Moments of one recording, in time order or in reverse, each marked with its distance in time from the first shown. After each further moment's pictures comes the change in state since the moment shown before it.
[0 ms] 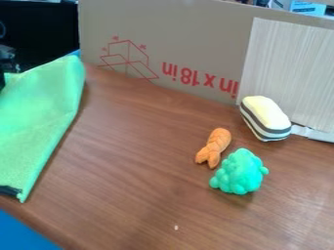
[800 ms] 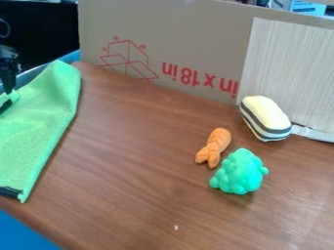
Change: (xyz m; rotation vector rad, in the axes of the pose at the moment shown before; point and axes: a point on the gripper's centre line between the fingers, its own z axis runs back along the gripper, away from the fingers) arm -0.003 0.000 0.009 0.095 -0.001 0.064
